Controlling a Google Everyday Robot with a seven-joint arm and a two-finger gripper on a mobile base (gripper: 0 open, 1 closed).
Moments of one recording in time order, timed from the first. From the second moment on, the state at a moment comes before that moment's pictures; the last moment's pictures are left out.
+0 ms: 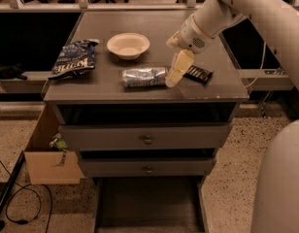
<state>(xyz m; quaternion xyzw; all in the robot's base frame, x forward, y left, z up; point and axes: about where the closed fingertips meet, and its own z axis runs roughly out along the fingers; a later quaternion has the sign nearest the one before) 0.662 -0.061 0.866 -0.65 0.69 0.16 0.25</state>
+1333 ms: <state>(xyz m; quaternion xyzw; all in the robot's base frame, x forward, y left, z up) 0.655 -0.048 0.839 -0.65 0.70 0.18 0.24</state>
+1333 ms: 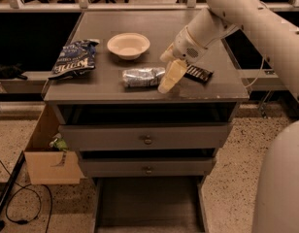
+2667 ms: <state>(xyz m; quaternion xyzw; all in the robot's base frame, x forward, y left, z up) 0.655 -0.048 0.839 -0.65 0.70 0.18 0.24</state>
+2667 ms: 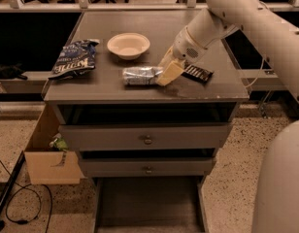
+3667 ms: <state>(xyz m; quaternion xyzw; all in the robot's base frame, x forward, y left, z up) 0.647 -0.048 0.856 -0.65 0.70 0.17 0.24</state>
